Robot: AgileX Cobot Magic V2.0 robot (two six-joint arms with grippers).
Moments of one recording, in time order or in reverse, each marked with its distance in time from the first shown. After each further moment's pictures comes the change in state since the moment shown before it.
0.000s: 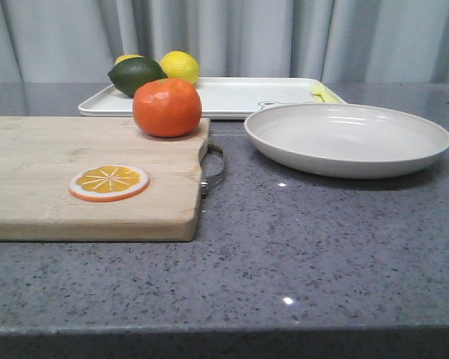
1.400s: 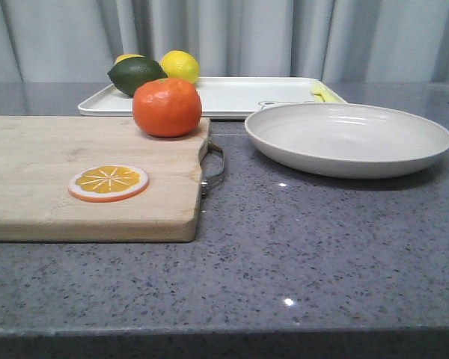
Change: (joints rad) left arm 0.000 0.016 -0.163 -0.088 0.062 0.000; right arm 0.000 0.106 -0.296 0.059 0.232 0.000
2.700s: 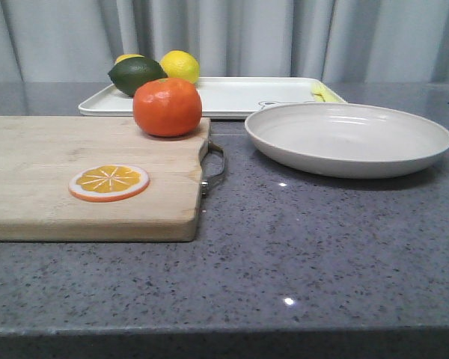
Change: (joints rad) left arm 0.000 0.556 -0.649 -0.133 0.637 0.032; right arm 0.000 0.477 -0.516 0.044 0.524 0.000
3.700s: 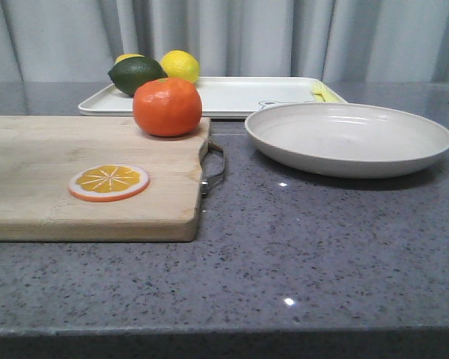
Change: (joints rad) left arm -0.087 0.543 -0.198 -0.479 -0.115 0.634; right arm 0.000 0.000 0.000 0.002 0.000 0.000
